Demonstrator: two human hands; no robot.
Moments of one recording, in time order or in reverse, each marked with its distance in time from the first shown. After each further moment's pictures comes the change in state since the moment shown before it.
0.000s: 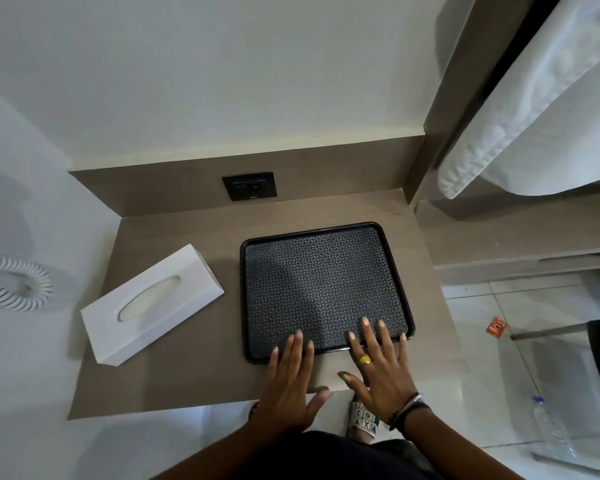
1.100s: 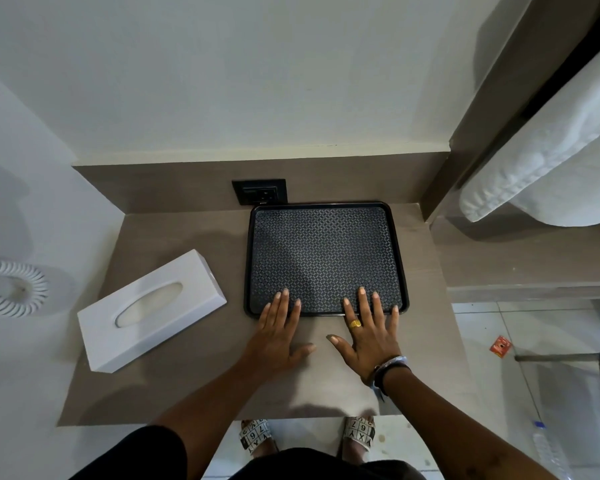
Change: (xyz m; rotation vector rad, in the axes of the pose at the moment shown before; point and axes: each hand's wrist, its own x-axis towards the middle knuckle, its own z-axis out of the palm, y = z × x) left_hand 0.098 -0.056 -0.058 0.013 -0.089 -0.043; right_hand 0.110 0.004 -0.018 0.004 -0.069 0.108
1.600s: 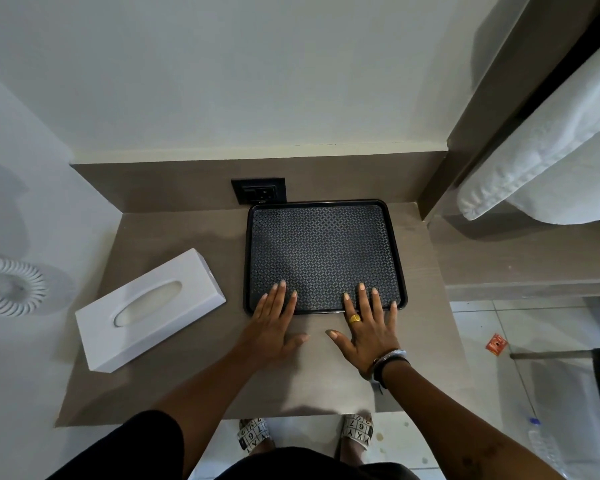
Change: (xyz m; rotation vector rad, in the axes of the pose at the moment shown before) left_hand 0.009 -0.022 0.000 -0.009 -0.023 0.026; right_hand 0.004 0.000 -0.002 -0.001 0.006 0.005
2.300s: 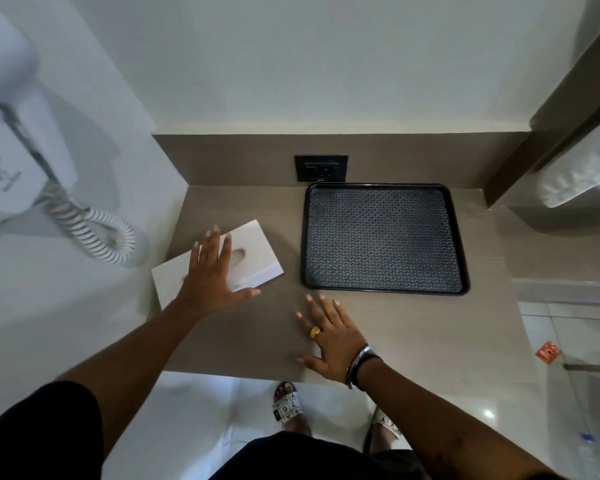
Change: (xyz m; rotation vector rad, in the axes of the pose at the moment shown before) left_hand -0.091 -0.177 -0.070 0.049 0.153 -0.332; right_hand -0.018 -0.148 0.026 0.026 -0.051 -0.579
